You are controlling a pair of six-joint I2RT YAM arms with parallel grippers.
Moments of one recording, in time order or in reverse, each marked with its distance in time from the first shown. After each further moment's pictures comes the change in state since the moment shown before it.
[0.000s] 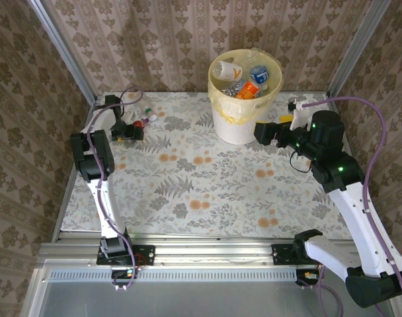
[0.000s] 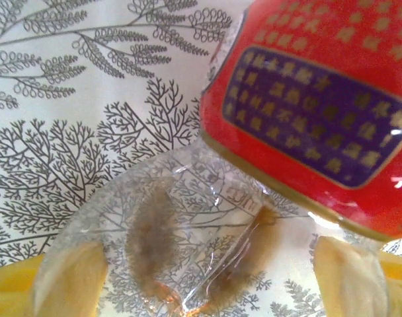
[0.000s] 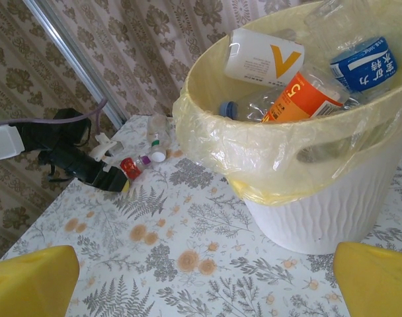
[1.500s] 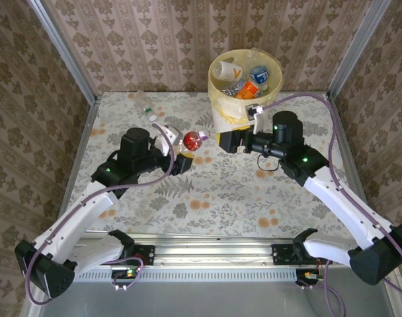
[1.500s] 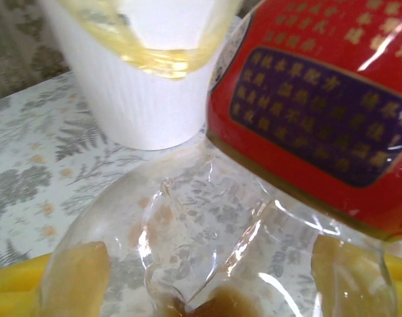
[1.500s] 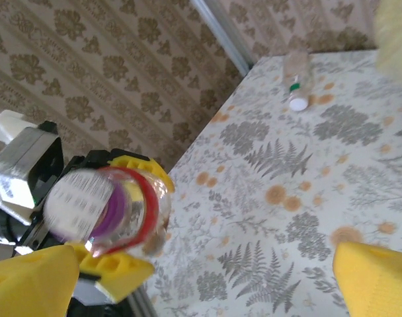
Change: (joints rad) left arm -0.709 -1.255 -0.834 0.415 0.153 -0.128; right arm 0.264 0.185 -0.077 0.278 -0.199 0.268
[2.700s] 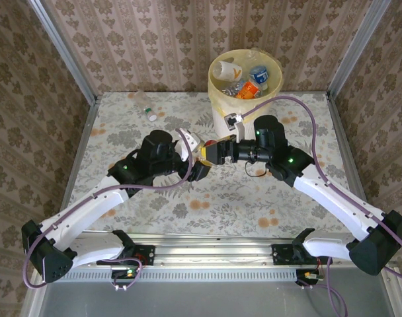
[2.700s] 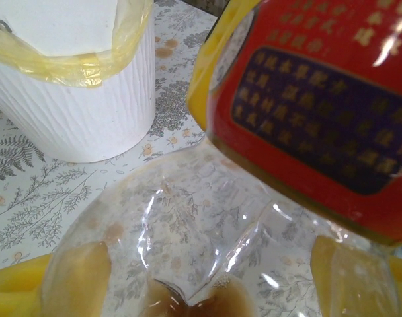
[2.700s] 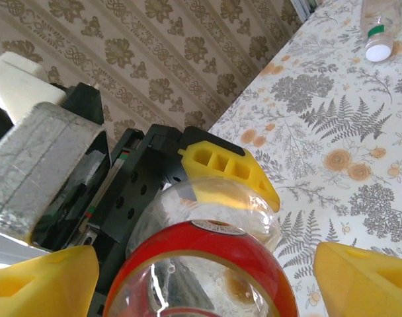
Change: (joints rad) left arm -0.181 0.101 0.055 0.023 -0.062 -0.008; right arm 0.127 0.060 0.014 -0.003 -0.066 -0.003
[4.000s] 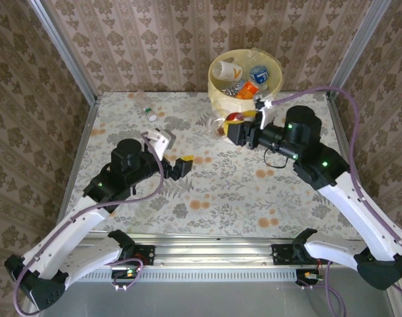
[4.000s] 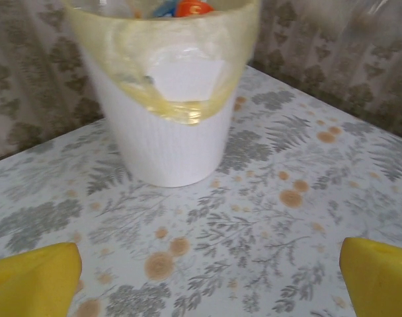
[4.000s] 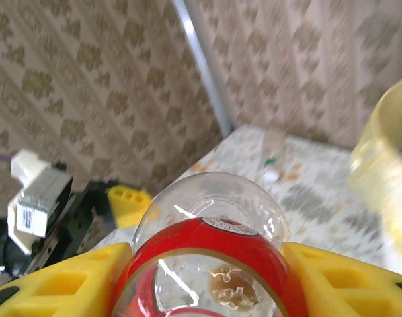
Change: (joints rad) left arm 0.136 -0.268 -0.142 0.078 -0.107 -0.039; right arm -0.042 -0.142 0.224 -0.153 0.318 -0.241
